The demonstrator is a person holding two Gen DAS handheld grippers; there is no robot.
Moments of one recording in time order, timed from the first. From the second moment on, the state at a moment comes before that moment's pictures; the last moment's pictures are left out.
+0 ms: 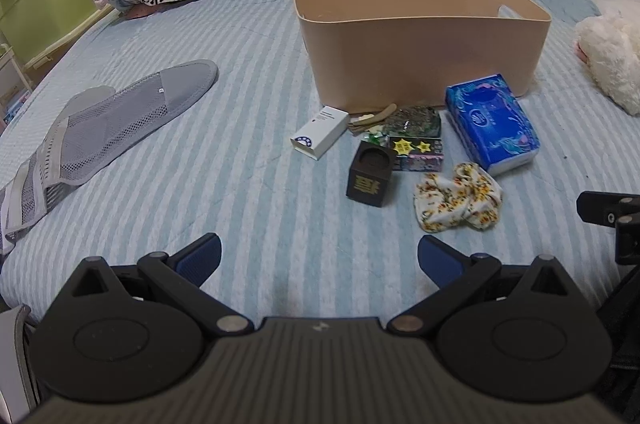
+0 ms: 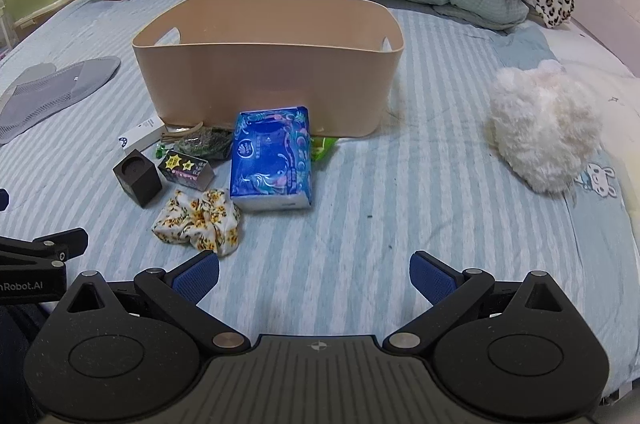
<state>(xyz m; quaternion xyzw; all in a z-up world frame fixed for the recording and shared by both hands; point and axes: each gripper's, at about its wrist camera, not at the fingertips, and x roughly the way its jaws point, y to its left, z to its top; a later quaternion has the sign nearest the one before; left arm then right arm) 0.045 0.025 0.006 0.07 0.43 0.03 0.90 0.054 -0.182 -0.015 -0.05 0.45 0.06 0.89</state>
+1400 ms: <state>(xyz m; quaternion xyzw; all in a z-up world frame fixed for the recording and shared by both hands) 0.219 0.086 -0.071 0.07 0.47 -0.09 0.88 0.177 -0.136 -0.084 -0.09 0.48 0.11 0.86</state>
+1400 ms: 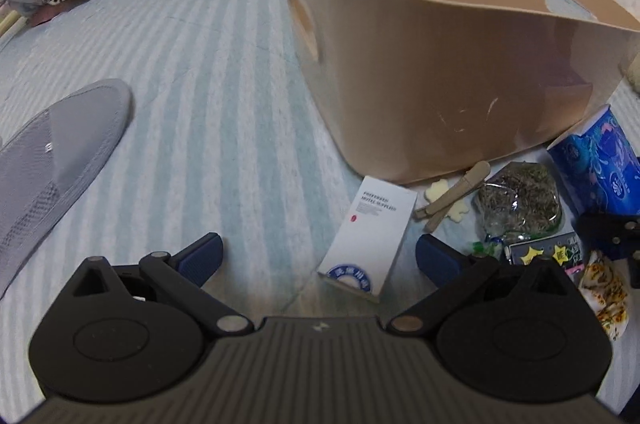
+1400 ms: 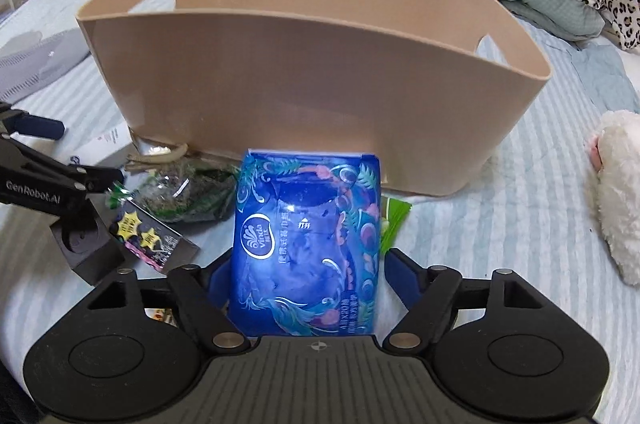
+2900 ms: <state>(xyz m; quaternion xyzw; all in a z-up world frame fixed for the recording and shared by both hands) 0.234 0.011 0.057 0.08 0.33 -0.07 0.94 0.237 -0.199 0.044 -0.01 0.37 0.08 0.93</state>
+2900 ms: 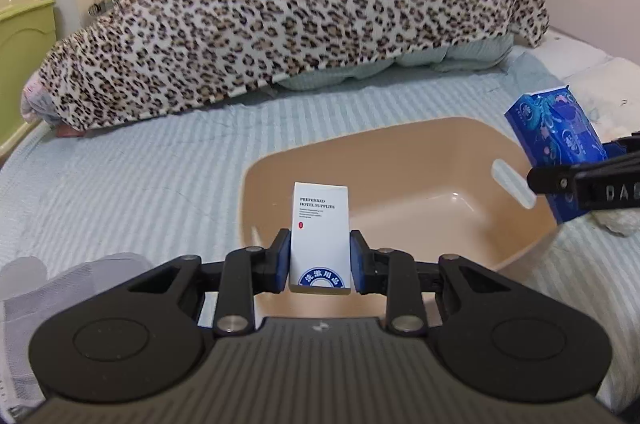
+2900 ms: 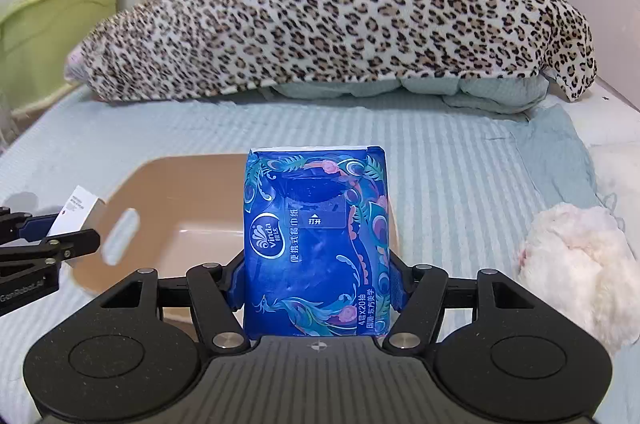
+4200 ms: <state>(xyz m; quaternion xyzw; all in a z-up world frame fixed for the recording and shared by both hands) 0.157 0.020 0.037 0.05 0.38 -0.02 0.92 0.151 -0.191 0.012 -0.04 0.41 0.11 0.91</state>
